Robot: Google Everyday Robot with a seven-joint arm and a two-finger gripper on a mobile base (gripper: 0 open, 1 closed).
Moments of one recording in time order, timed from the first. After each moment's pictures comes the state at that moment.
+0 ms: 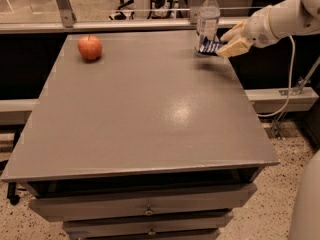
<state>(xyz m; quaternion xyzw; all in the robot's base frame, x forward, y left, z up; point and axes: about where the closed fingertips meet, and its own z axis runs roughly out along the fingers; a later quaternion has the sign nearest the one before) 0.730 -0.221 0.903 -0.55 0.72 0.07 0.43</state>
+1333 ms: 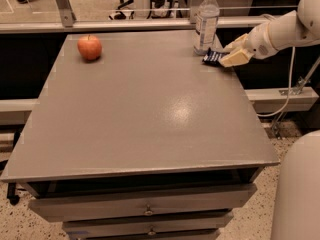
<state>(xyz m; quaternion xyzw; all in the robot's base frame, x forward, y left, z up) 0.739 -0.242 0.852 -0.53 0.74 0.12 0.40</state>
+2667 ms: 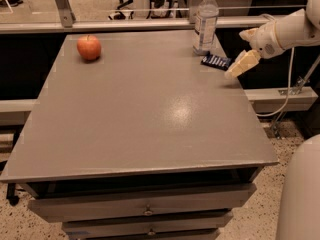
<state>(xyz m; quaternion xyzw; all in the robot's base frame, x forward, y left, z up) 0.729 -0.246 0.859 -0.52 0.75 0.13 0.40</state>
